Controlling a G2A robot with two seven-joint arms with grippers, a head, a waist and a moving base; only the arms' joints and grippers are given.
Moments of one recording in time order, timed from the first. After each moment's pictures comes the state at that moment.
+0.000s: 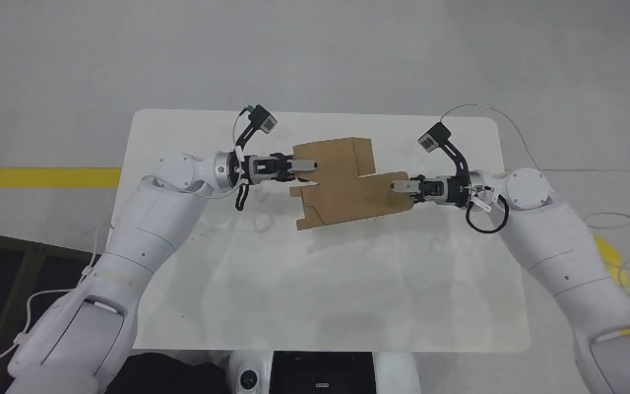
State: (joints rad) left arm 0.60 -1.14 -0.86 -0.99 -0.72 -0.57 -1.25; right arm -0.64 -0.96 0.82 -1.10 0.75 -0.52 1.30
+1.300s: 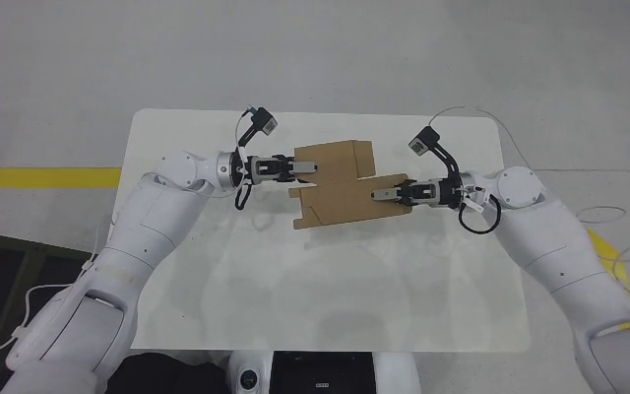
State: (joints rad) left arm 0.56 -1.14 -0.81 -0.93 -0.68 -0.59 -1.23; right arm -0.60 -0.96 0.73 -1.08 0.77 -0.53 1.30
